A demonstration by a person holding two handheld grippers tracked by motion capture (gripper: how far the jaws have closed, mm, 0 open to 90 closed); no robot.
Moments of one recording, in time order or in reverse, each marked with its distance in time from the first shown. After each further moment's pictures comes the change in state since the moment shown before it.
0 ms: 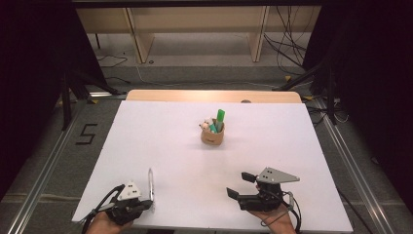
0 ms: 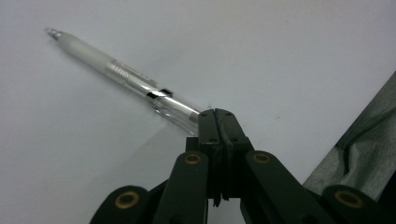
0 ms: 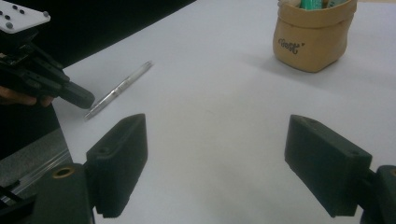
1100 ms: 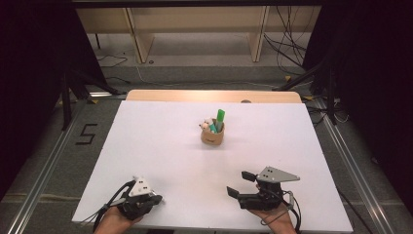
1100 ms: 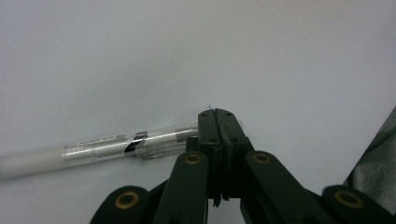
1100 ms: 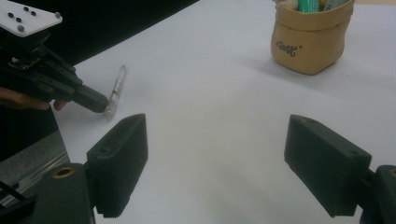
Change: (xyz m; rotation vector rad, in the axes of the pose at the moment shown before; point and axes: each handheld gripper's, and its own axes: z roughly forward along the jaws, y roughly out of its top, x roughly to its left) left arm -0.007 0.019 0.018 -0.027 -0.004 0.041; right arm -0.002 0.001 0.000 -0.007 -0.002 0.001
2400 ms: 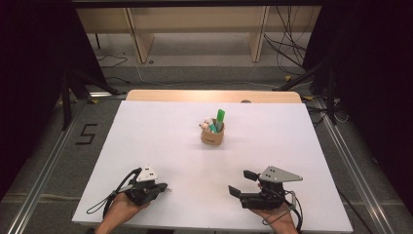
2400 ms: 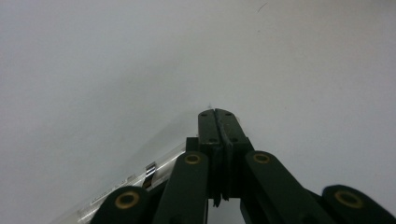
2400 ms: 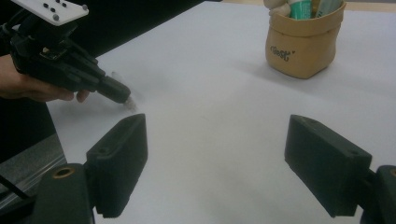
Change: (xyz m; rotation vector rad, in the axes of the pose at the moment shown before) left arm 0.017 0.024 0.019 -0.024 0.009 -0.023; right arm -0.001 0.001 -0.004 -0.012 -0.011 0.004
